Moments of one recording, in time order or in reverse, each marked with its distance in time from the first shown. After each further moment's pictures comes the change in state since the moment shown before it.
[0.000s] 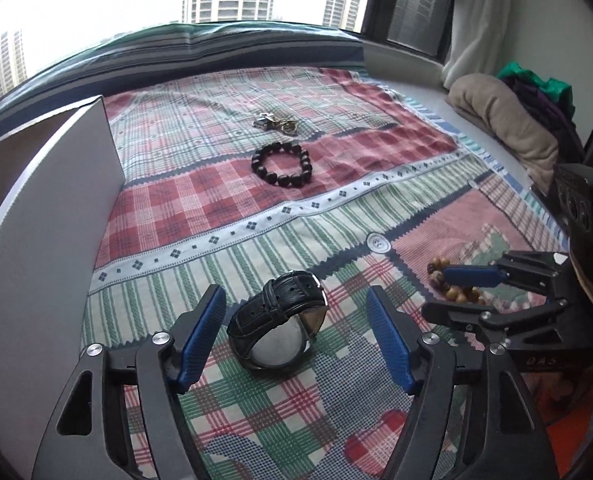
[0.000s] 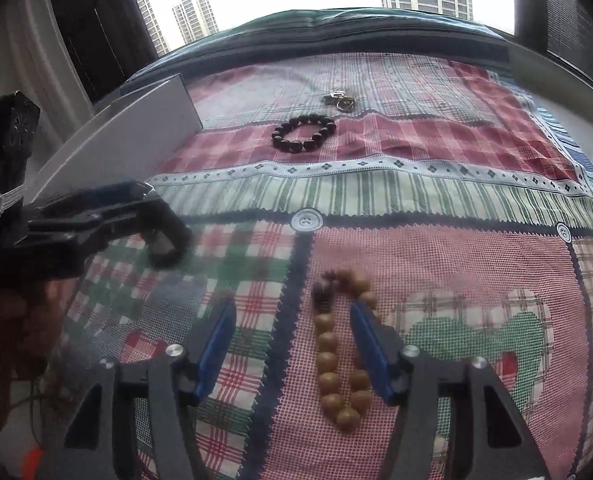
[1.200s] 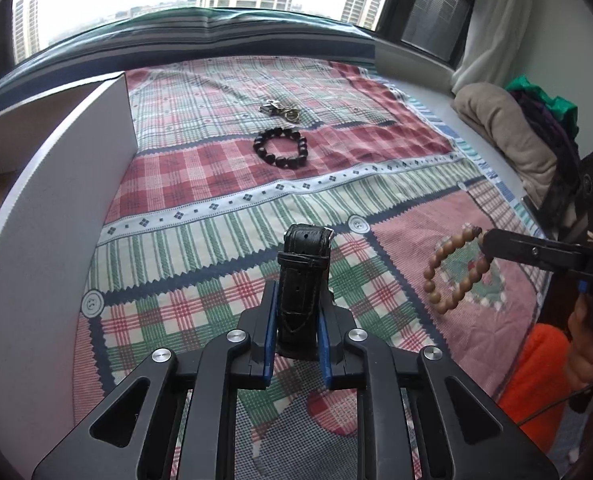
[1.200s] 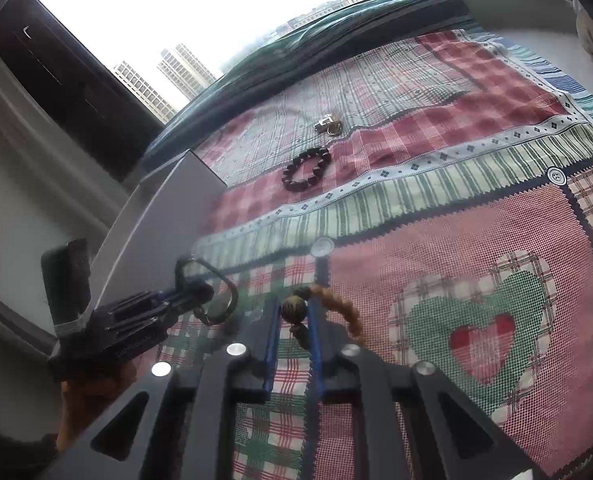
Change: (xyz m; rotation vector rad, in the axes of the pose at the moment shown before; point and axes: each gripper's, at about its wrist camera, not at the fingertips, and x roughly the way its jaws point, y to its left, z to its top) left arm -0.039 -0.006 -0.011 -0.127 0.035 -0.014; right arm -0.059 -0.037 0.002 0.286 -0.075 0.234
